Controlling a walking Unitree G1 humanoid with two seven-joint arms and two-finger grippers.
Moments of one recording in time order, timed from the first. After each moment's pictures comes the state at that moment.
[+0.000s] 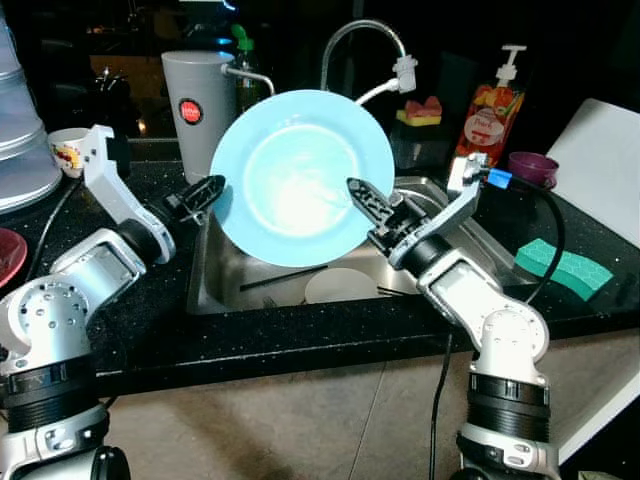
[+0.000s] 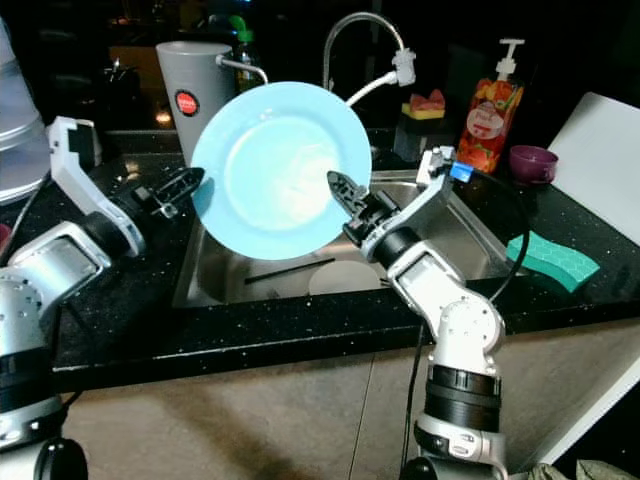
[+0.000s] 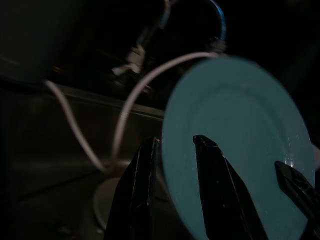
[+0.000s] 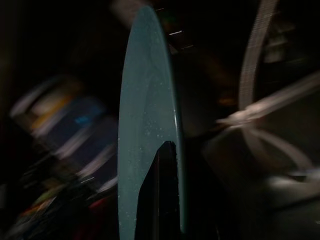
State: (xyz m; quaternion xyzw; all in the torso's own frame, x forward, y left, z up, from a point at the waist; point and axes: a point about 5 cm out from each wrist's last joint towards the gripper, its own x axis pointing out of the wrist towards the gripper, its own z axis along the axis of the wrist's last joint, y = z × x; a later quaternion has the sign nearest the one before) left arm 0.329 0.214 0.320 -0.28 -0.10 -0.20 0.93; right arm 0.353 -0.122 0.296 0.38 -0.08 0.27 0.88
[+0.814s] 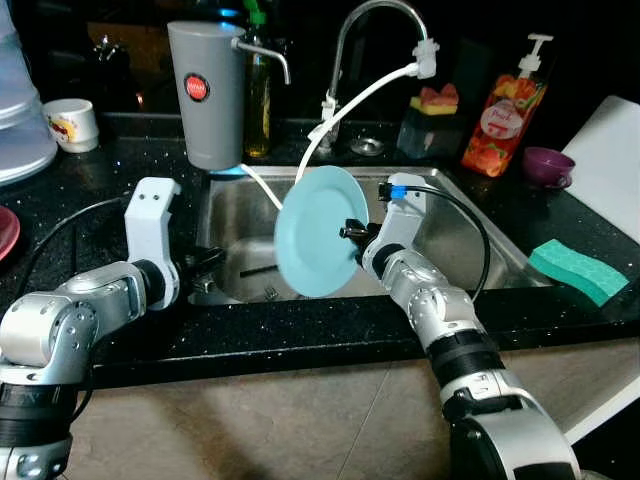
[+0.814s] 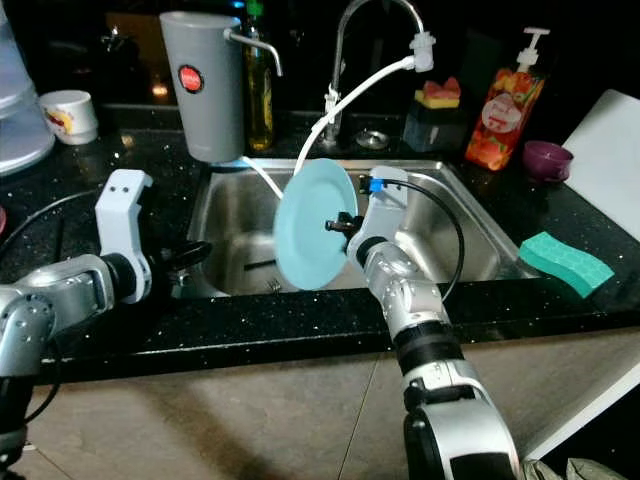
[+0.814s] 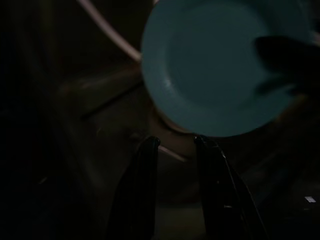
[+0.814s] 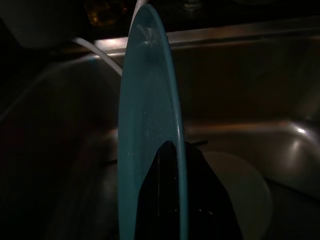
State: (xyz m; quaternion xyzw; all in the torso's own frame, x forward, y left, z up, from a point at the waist) left arm 0.322 0.187 0.281 -0.02 0.04 -0.24 0.97; right arm 0.412 -0.106 0.246 0.07 -0.01 0.12 0.99
